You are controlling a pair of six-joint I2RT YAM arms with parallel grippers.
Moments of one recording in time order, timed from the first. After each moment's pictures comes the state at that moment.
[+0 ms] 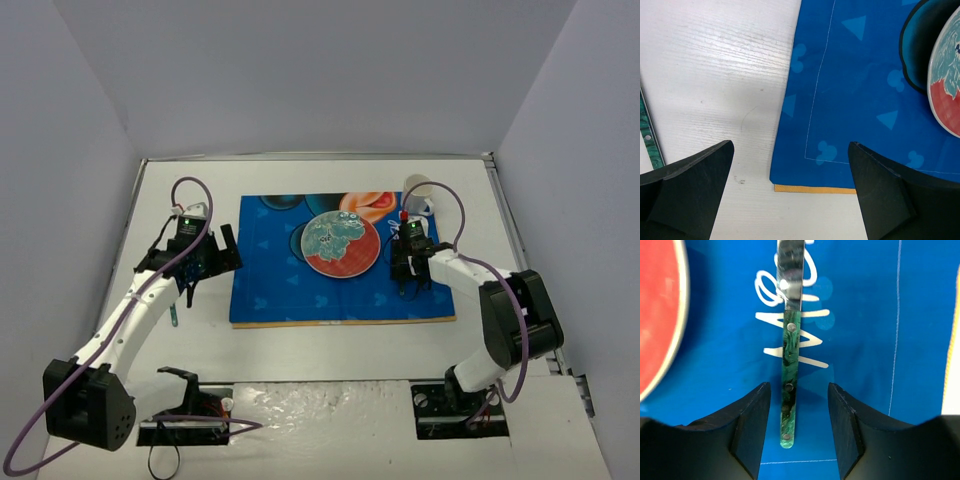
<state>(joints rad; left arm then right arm) -0.23 1.14 0.90 -0.64 -0.09 -0.48 0.32 1.53 0.77 -0.26 0.20 0.30</state>
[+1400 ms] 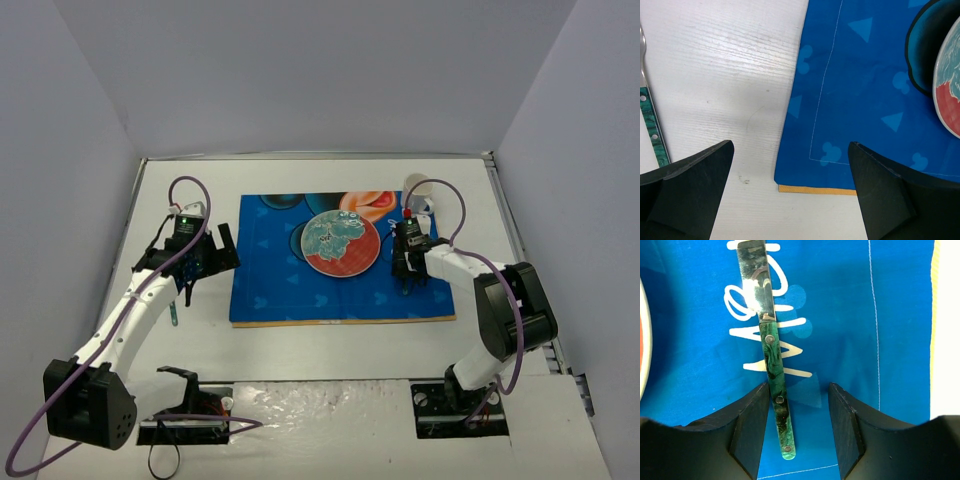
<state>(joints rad) -0.21 1.14 0.90 -0.64 -0.09 -0.46 0.32 1.60 0.81 -0.30 0.30 0.37</state>
